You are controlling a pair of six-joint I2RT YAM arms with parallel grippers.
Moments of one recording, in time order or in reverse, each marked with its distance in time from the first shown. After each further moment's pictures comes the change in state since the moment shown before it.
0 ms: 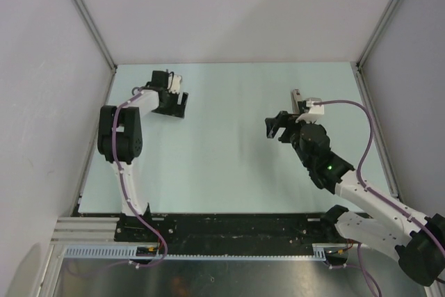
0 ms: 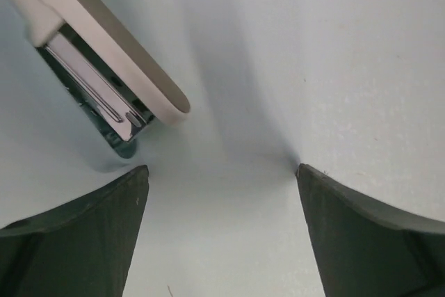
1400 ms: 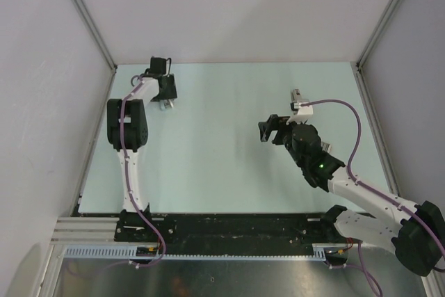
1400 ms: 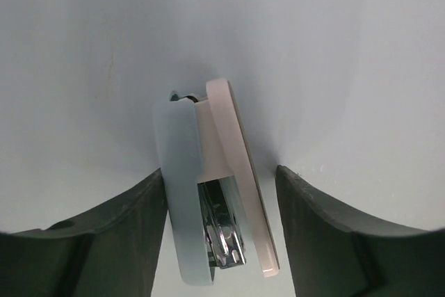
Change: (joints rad) left arm 0.029 0.243 0.379 -0.065 -0.237 -0.306; right arm 0.032 0.089 -0.025 0.084 -0.029 -0.061
